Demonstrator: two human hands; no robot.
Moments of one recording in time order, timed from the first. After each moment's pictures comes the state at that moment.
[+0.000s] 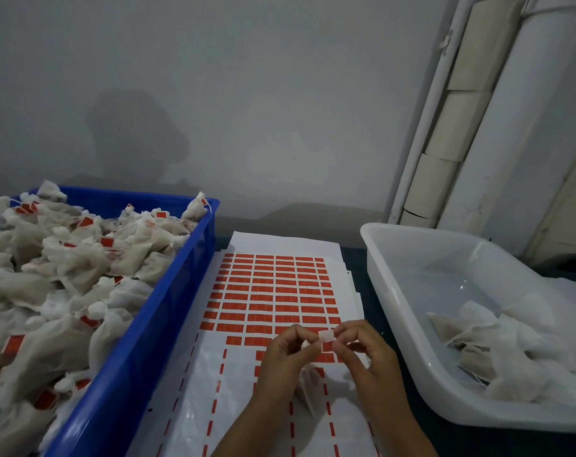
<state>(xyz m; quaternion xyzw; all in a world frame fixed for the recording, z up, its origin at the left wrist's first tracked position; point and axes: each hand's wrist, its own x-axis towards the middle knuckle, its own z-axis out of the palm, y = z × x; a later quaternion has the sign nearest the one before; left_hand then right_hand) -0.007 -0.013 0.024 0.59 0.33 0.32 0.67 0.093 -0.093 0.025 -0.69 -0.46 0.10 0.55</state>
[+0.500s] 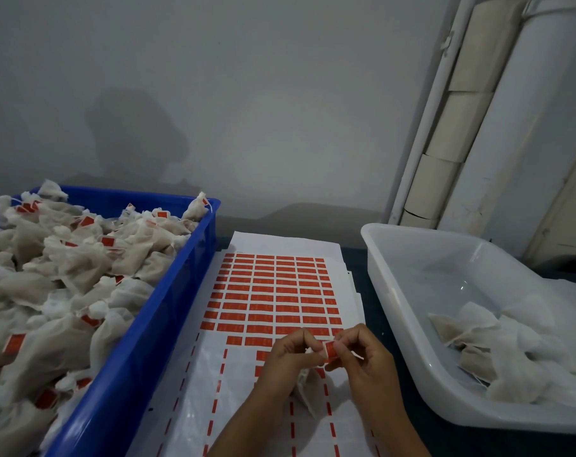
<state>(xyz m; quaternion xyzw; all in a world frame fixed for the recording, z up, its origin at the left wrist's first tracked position) -0.007 -0.006 0.022 0.60 0.31 0.26 0.69 0.088 -0.089 0.020 -0.68 -0.41 0.15 0.58</state>
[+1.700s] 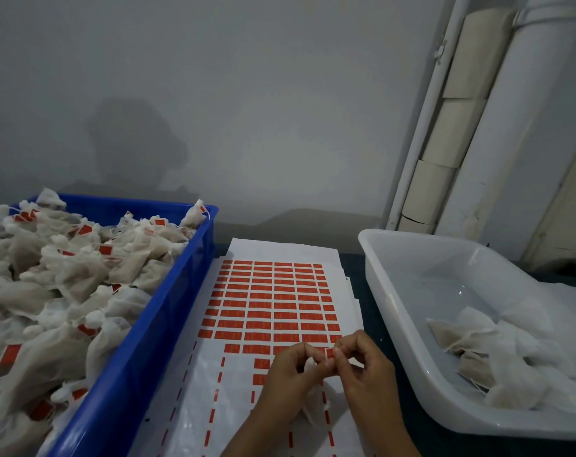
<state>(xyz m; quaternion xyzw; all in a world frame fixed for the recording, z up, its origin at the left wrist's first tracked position) -0.003 -0.013 0.011 0.67 0.30 0.30 0.61 0.085 -0.090 0.022 -0.73 -0.40 0.11 0.55</state>
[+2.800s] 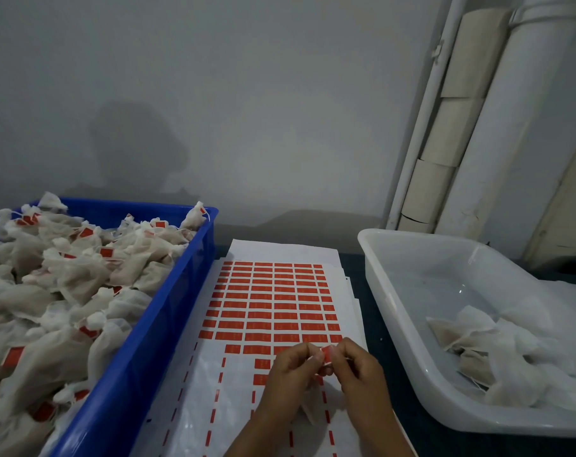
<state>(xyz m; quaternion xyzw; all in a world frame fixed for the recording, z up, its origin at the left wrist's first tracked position) -0.002 -0.014 0.009 0.64 0.29 0.30 0.65 0.082 -0.086 0.017 -0.71 -0.39 0.18 0.55</state>
